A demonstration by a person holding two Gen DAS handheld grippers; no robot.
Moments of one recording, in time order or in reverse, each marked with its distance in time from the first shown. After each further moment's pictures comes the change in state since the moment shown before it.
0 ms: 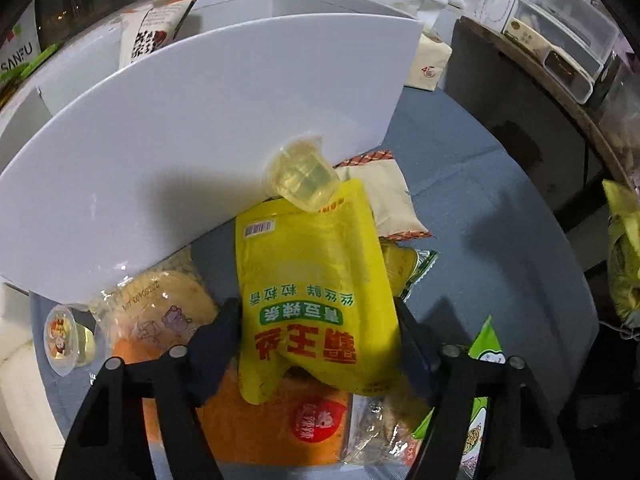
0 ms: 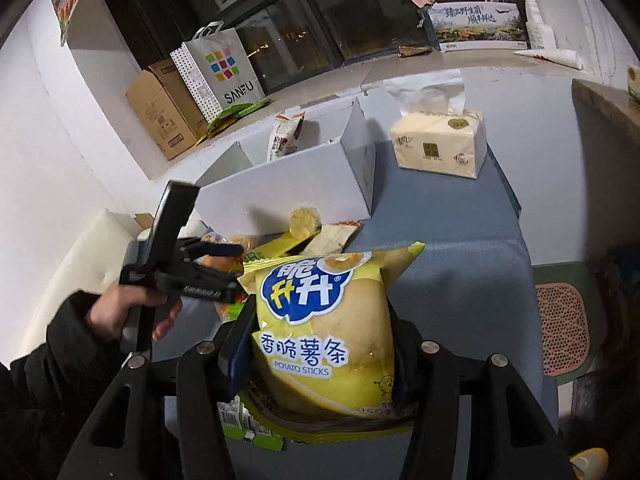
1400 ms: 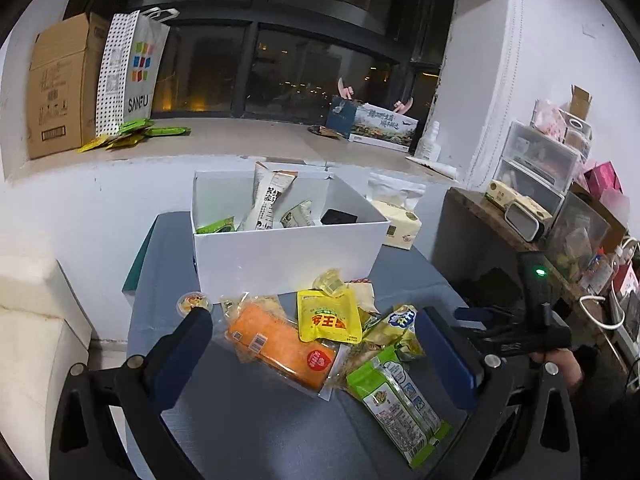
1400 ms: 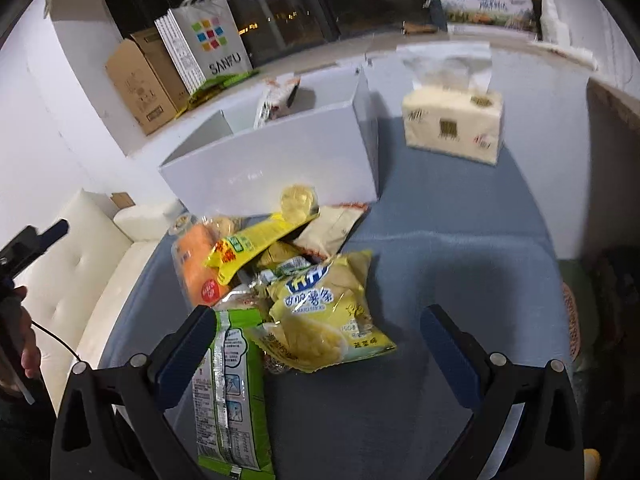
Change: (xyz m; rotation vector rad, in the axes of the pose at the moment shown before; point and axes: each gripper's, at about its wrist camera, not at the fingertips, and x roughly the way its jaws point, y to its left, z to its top) left arm -0.201 0.010 -0.117 -0.203 -0.576 0.026; right arm 0.069 0.019 0.006 -0.032 0.096 -0.078
